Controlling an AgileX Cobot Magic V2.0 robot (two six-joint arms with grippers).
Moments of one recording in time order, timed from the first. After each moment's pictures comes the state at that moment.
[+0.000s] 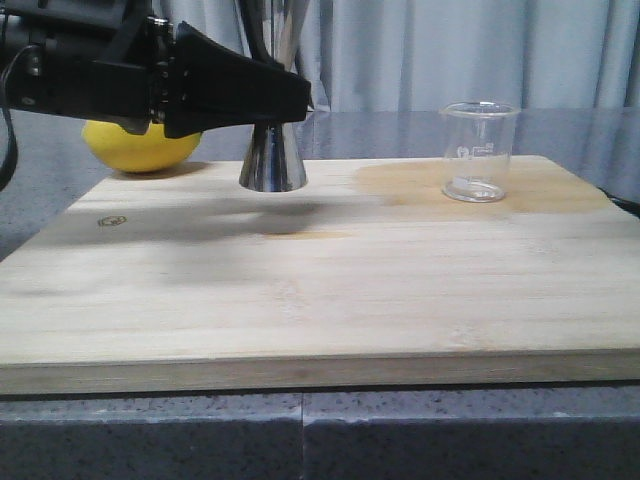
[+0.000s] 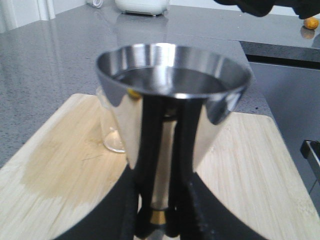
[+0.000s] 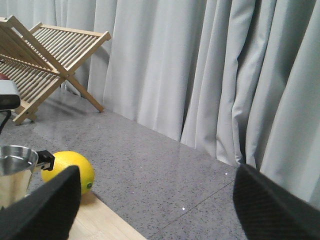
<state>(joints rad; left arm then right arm) -0.33 1.70 -0.88 1.40 -1.15 -0.85 0.04 1.21 -0.56 -0.83 -0.97 0.50</state>
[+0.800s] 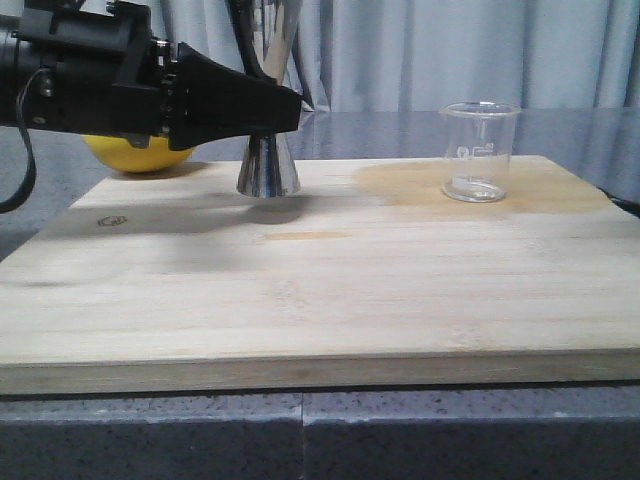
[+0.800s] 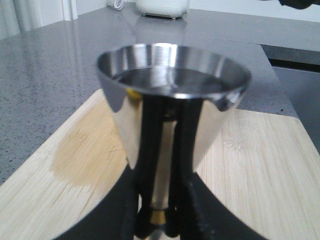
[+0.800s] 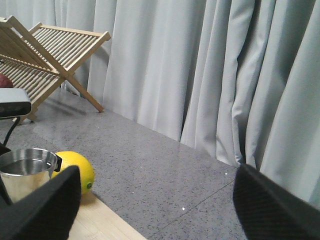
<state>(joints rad) -0.31 1.75 -0.88 1.34 -1.15 -0.80 0.04 1.21 -0.56 -0.83 -0.97 0.50</state>
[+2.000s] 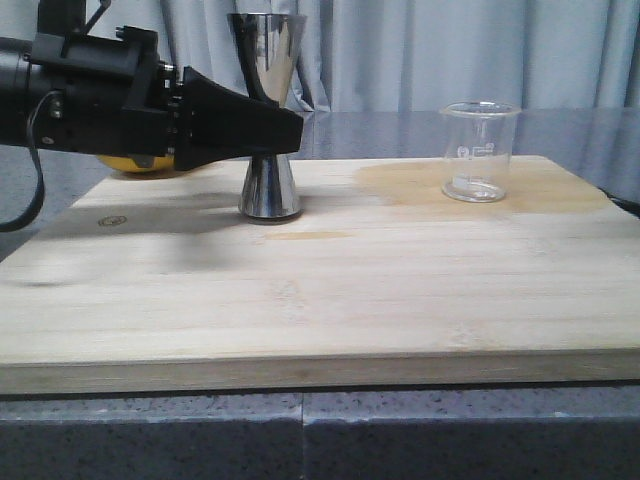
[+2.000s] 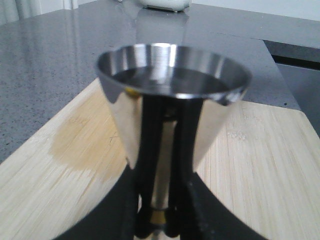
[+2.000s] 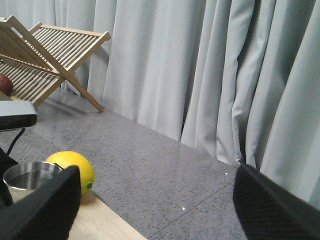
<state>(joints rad) -0.31 1.79 -0.88 1.34 -1.15 -0.80 0.04 1.21 -0.56 -0.83 -0.97 0.50</state>
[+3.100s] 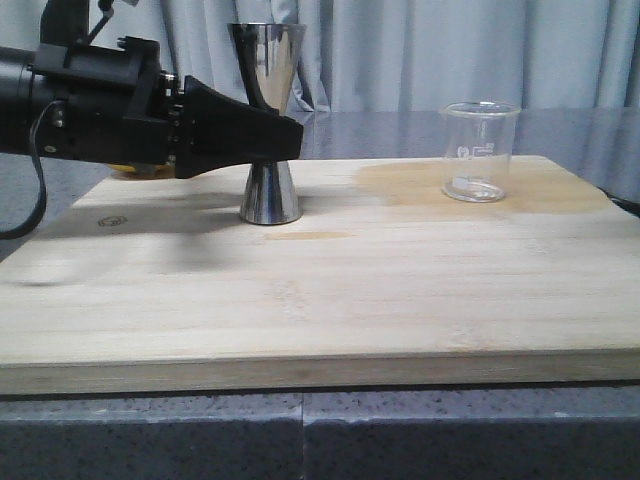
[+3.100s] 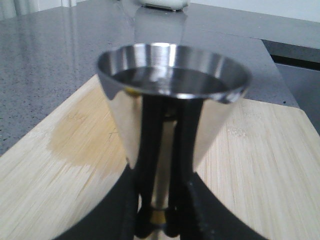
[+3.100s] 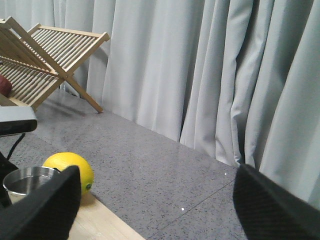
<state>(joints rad) -0.31 1.81 -0.88 1.34 -1.16 -0.80 0.04 1.21 -0.56 -0.82 -0.97 0.50</state>
